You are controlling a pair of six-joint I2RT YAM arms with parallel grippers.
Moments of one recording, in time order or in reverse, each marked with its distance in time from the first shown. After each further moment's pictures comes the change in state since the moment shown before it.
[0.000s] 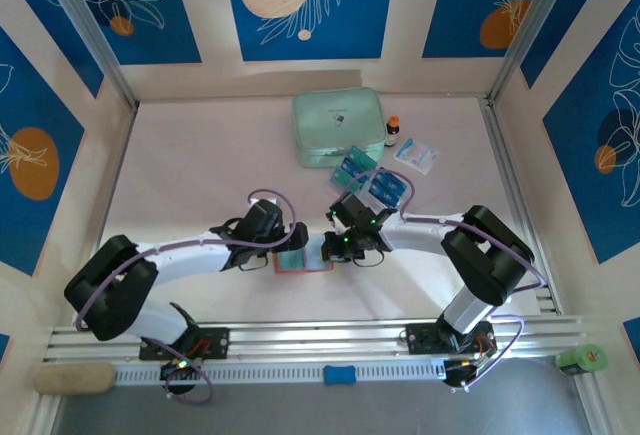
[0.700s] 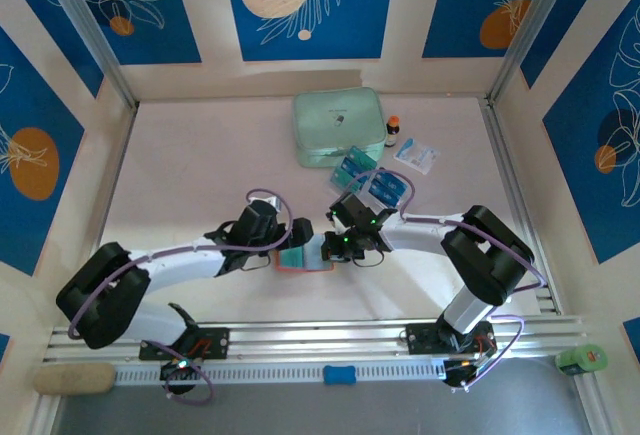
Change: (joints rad) left arm 0.000 -0.074 -0.055 0.149 0.079 -0.058; right arm 0.000 0.000 0.000 0.002 -0.002 0.007
